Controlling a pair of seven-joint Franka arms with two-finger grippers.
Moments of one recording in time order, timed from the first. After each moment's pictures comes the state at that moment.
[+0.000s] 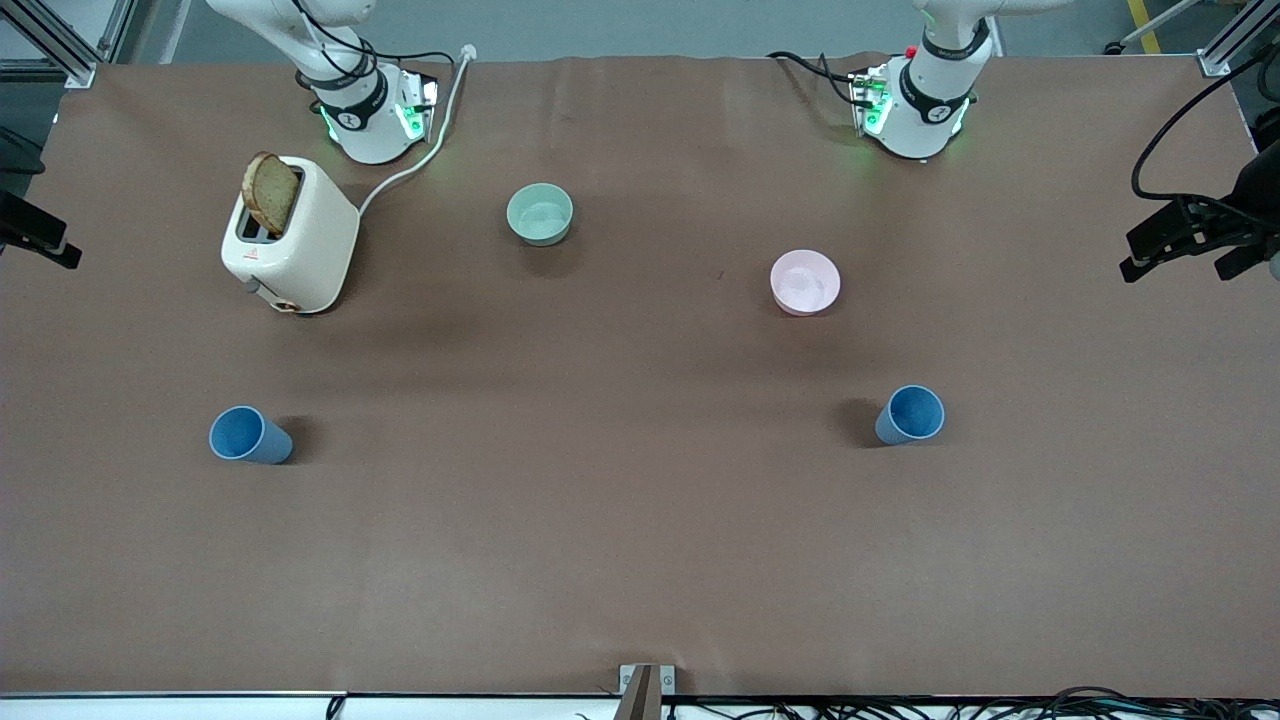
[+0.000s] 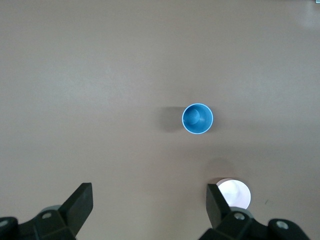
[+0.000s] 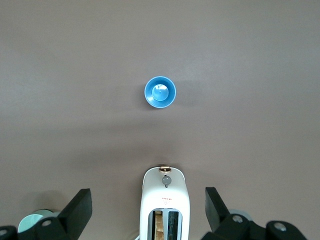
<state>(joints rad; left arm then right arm) 0.00 0.01 -0.03 -1.51 -0.02 1.59 -0.04 -0.08 0.01 -0.06 -1.50 0.00 1.50 -0.10</state>
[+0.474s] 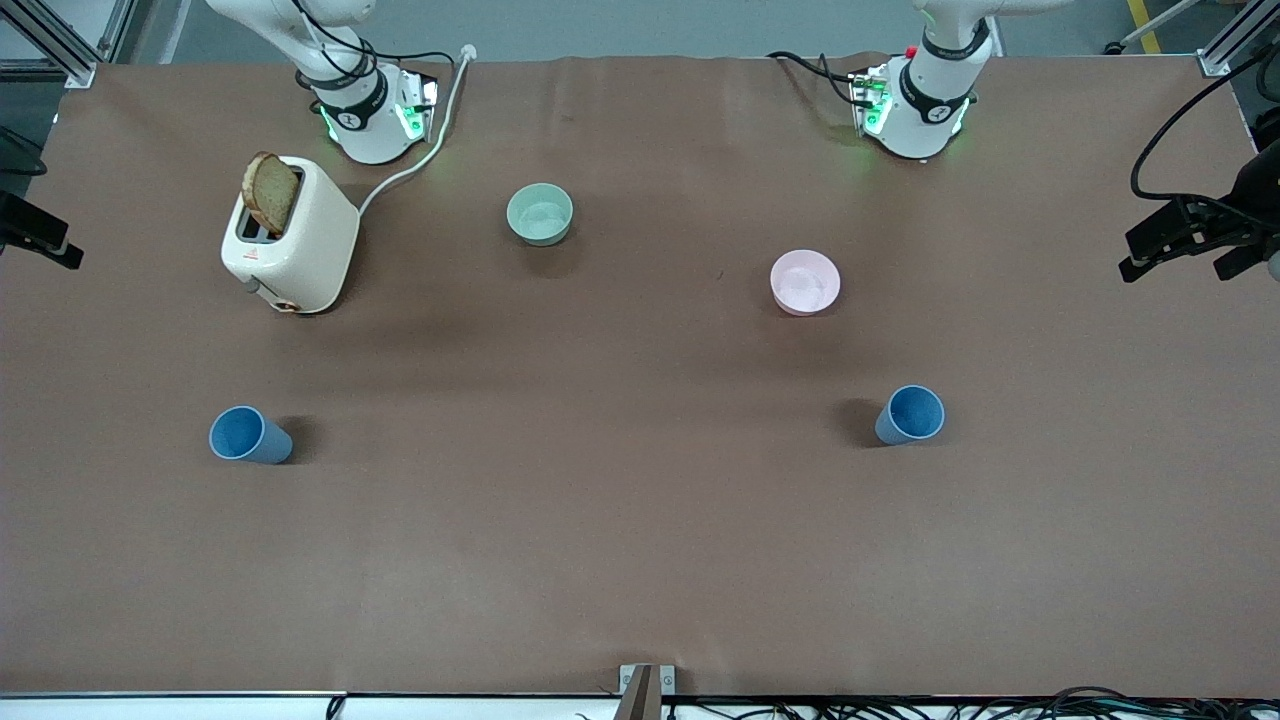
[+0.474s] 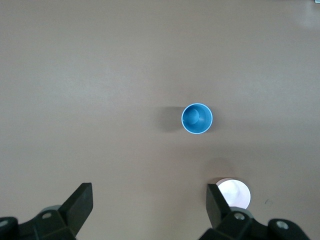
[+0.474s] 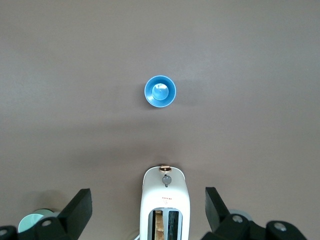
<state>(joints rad) 0.00 0.01 -0.03 -1.51 -0.02 1.59 -0.04 -0.08 0.01 -0.06 -1.50 0.00 1.50 -0.10</state>
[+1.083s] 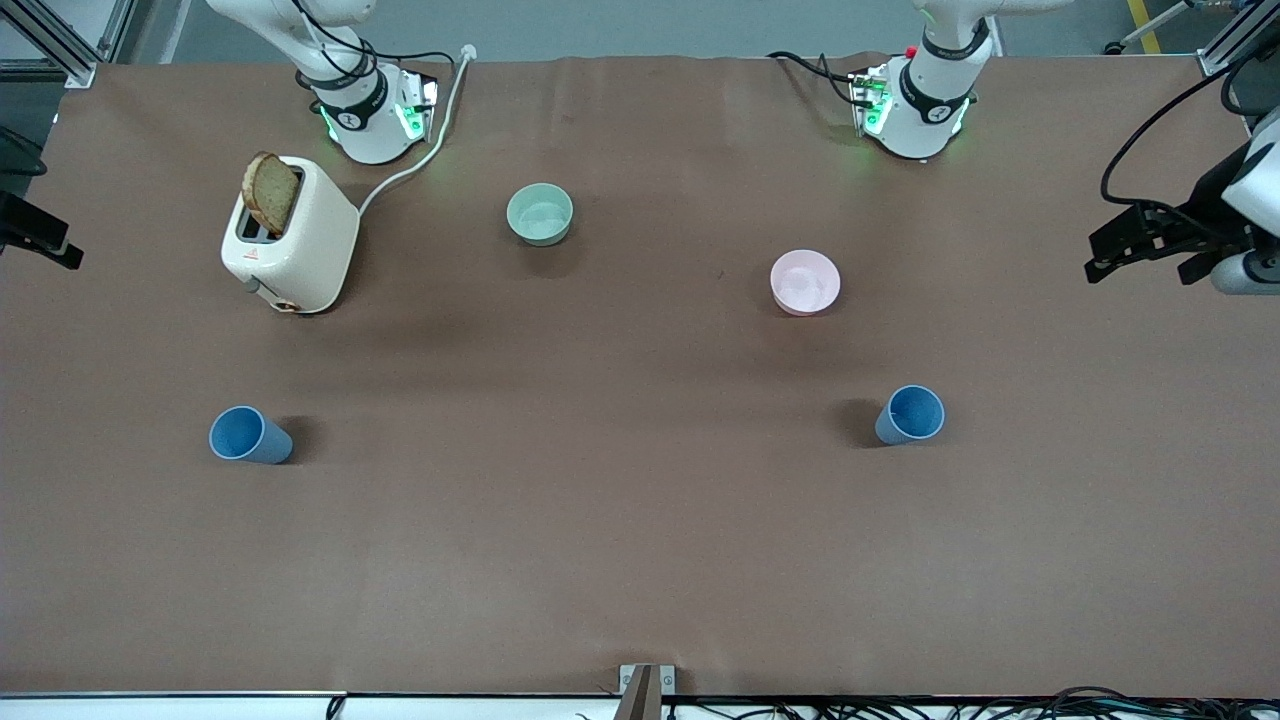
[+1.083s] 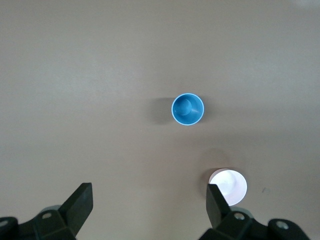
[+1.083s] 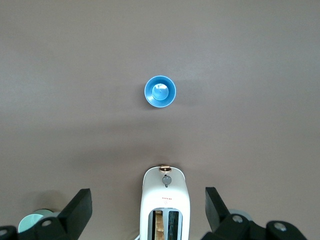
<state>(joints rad) -0.02 0.04 -0.07 -1.51 -0.02 1.57 -0.04 -0.08 0.01 -0.06 -1.50 0.00 1.50 -0.09</state>
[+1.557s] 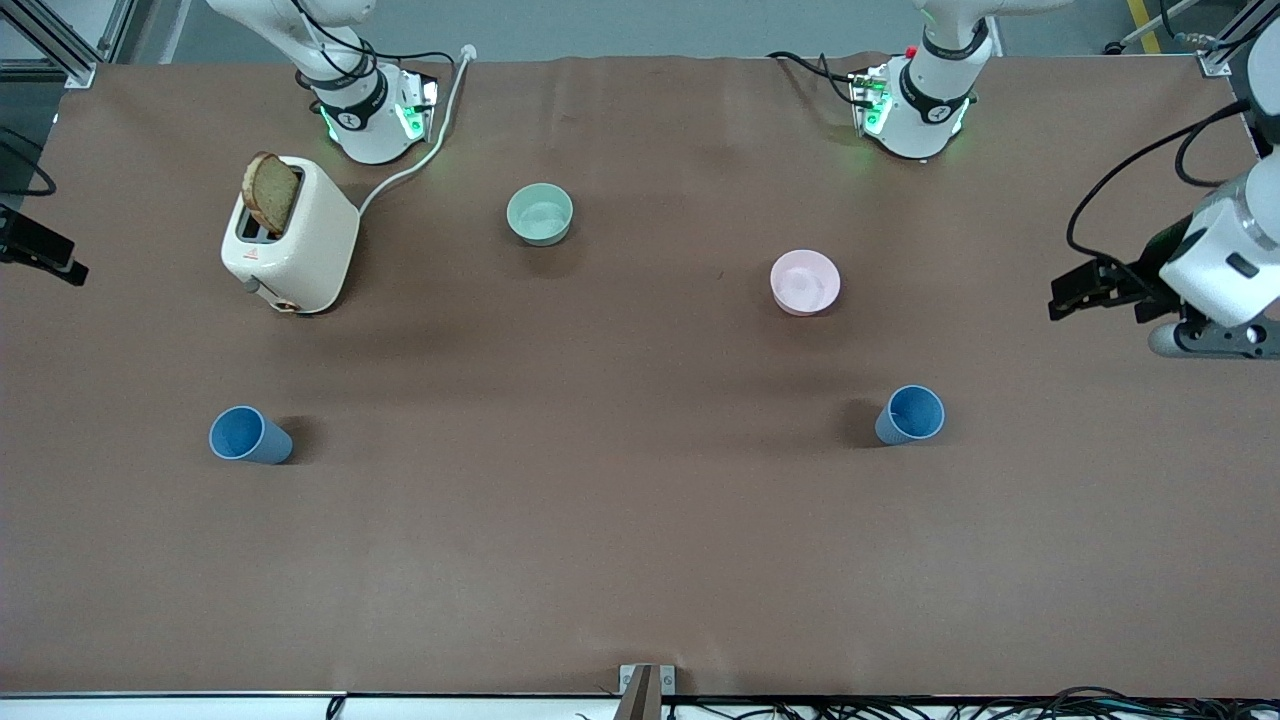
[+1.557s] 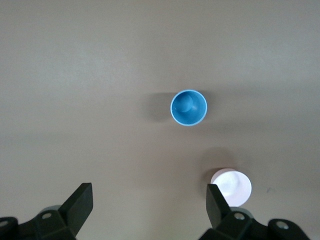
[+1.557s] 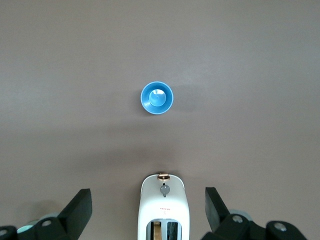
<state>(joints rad) -0.01 0.15 -0.08 -1.51 -0.02 1.61 -0.04 -0.09 0.01 -0.07 -1.57 0.00 1.59 -0.09</state>
